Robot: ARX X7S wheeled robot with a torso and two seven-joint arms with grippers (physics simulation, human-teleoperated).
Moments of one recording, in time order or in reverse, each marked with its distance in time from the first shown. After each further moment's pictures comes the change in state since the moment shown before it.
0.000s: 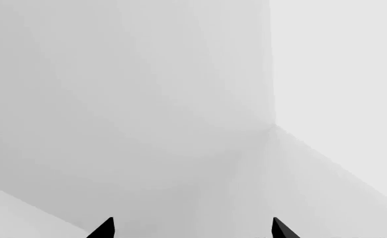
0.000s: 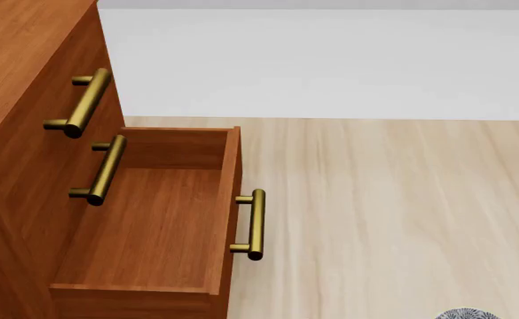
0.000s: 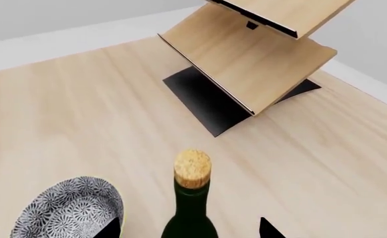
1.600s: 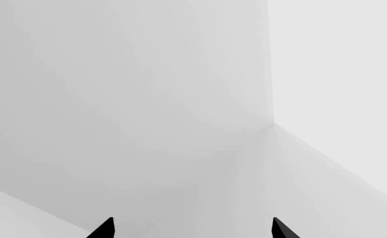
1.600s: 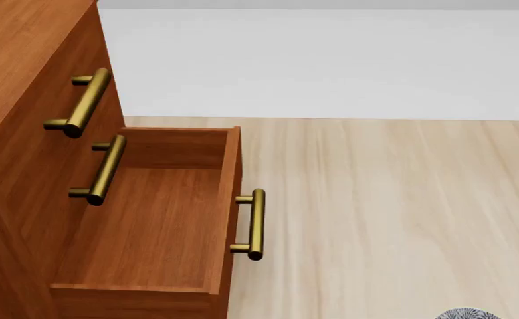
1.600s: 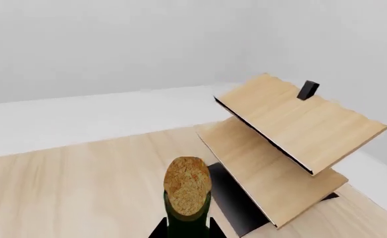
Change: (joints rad) left arm 0.028 -0.018 0.020 -0.008 -0.027 0.028 -0.023; right arm 0.163 0.464 -0.121 -0.024 0.647 -0.257 0.492
